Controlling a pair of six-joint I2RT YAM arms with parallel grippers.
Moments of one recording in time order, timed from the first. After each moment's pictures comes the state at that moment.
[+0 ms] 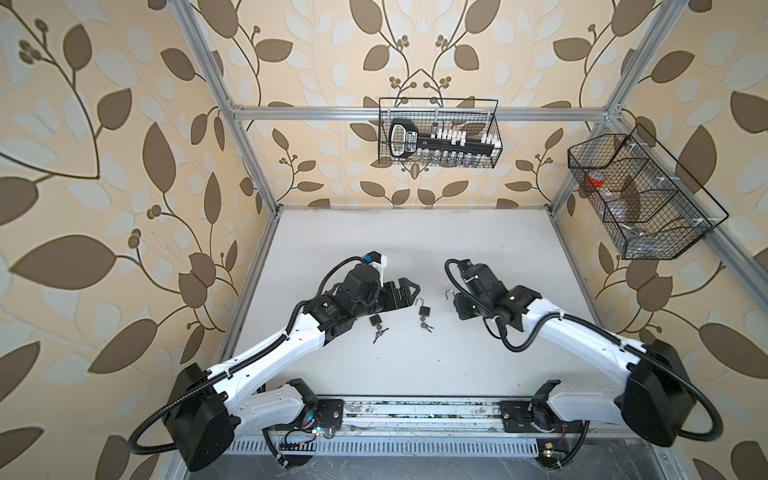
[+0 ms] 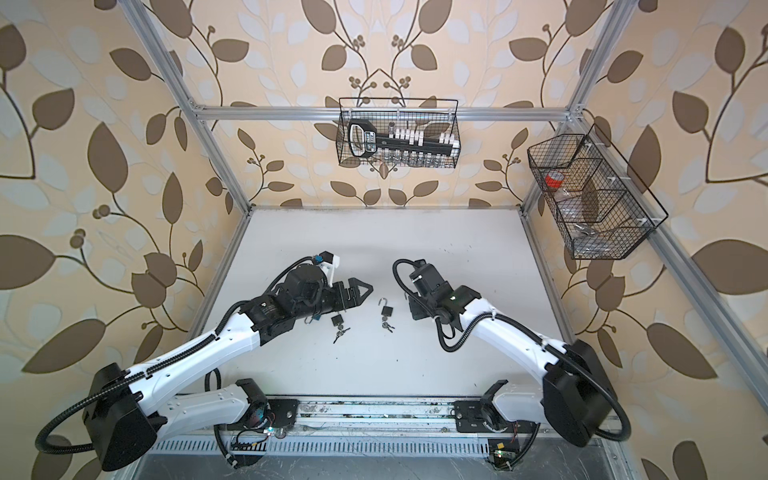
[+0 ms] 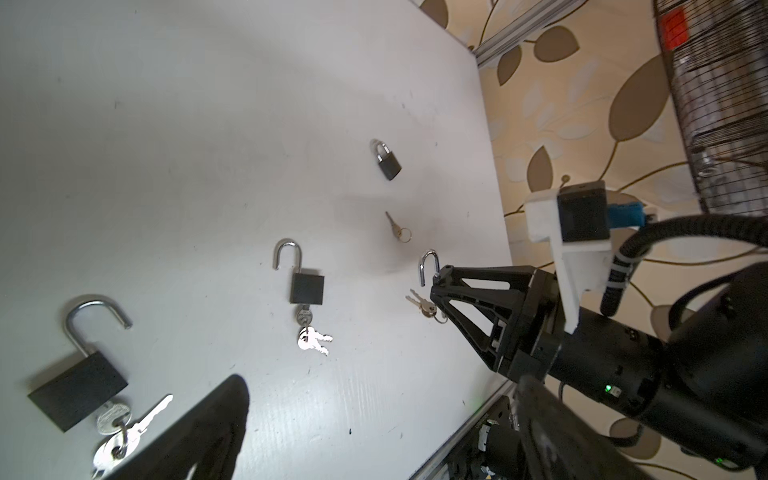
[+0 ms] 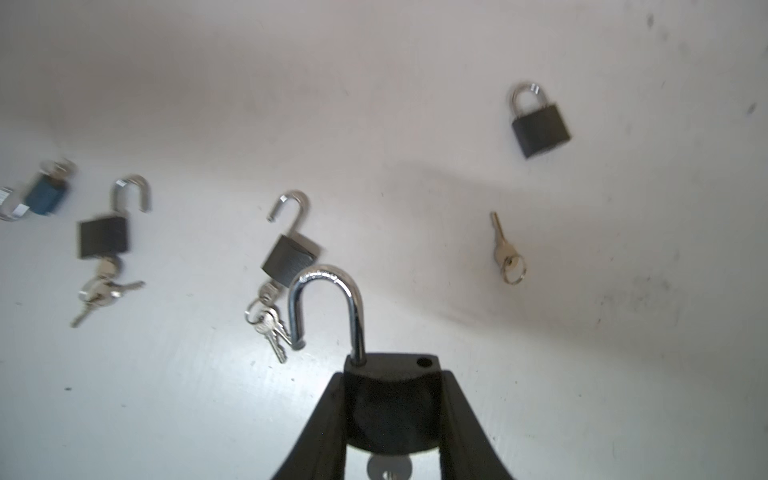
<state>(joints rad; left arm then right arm) -0.69 1.10 0.83 -0.27 0.16 -0.86 0.63 1.25 0.87 -0.55 0.17 0.34</state>
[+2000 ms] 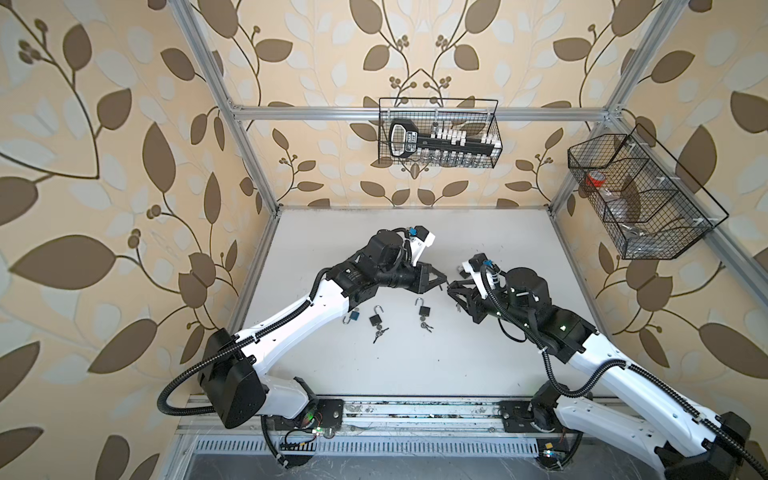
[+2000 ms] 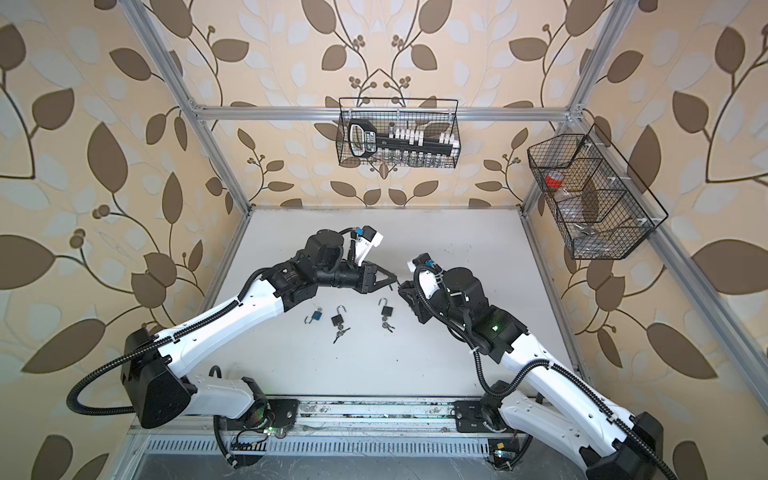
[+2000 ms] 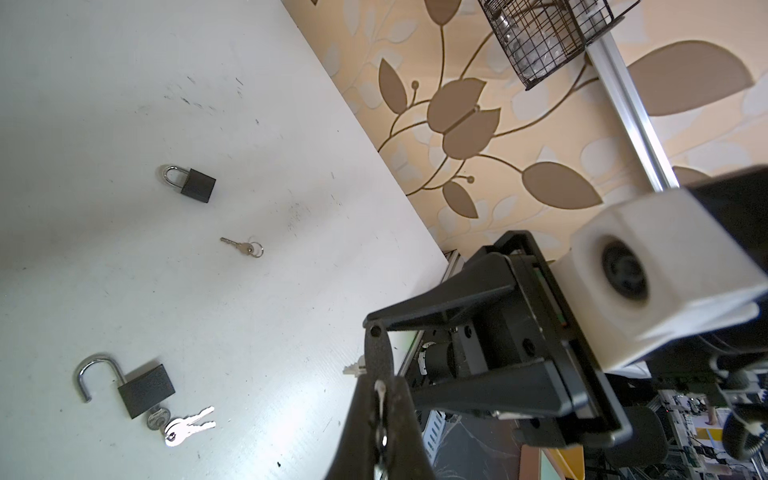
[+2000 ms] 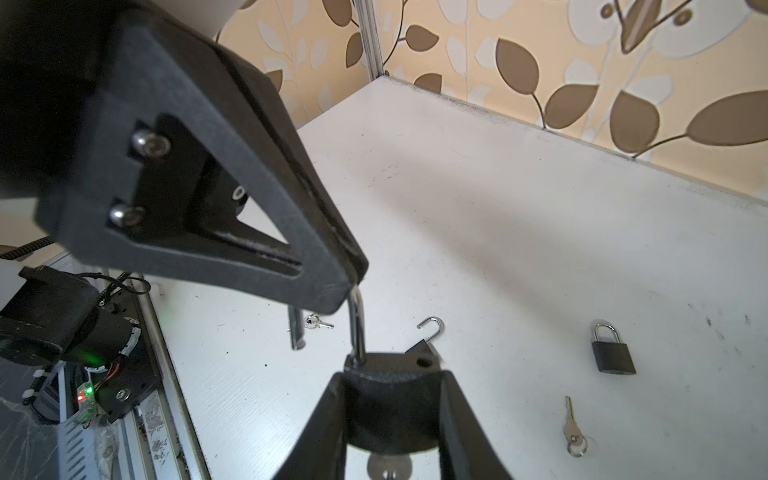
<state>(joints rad) -0.72 1.37 1.19 -0.29 0.56 -0.56 0.65 0.90 0.80 -0.33 -0.13 0.07</state>
